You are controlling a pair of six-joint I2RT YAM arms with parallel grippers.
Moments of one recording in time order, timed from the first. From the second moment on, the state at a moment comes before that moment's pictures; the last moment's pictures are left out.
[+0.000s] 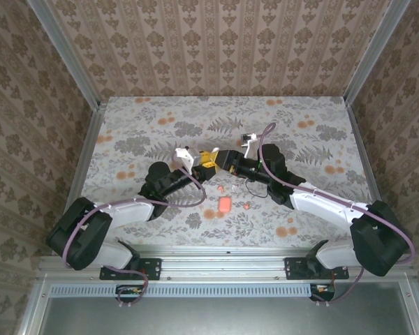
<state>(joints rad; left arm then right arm) -0.68 1.39 0.48 0.99 0.43 -0.11 0.63 1.33 0.74 0.39 -0.33 1.00</state>
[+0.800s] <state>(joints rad) -0.63 1.35 0.50 0.96 0.71 -0.25 0.47 1.10 0.73 0.29 -0.55 0.42</state>
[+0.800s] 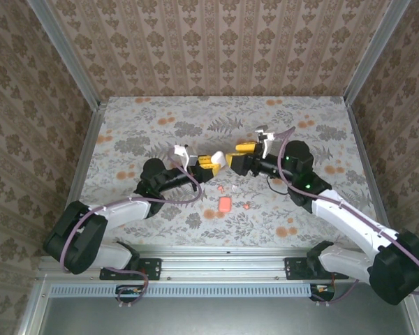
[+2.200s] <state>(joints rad) -0.63 1.39 0.56 1.13 0.98 -0.36 0.36 1.32 1.00 -0.19 -1.18 -0.35</state>
